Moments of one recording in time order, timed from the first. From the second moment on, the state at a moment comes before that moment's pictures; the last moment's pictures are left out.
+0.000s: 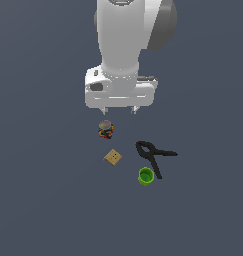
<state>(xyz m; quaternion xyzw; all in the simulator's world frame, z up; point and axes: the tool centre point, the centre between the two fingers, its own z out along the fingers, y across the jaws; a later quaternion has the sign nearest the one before) -0.015 -0.005 0.297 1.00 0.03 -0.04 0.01</state>
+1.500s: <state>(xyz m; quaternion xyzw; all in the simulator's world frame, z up) -0.082 -0.063 0.159 1.00 -0.02 -0.01 0.00</state>
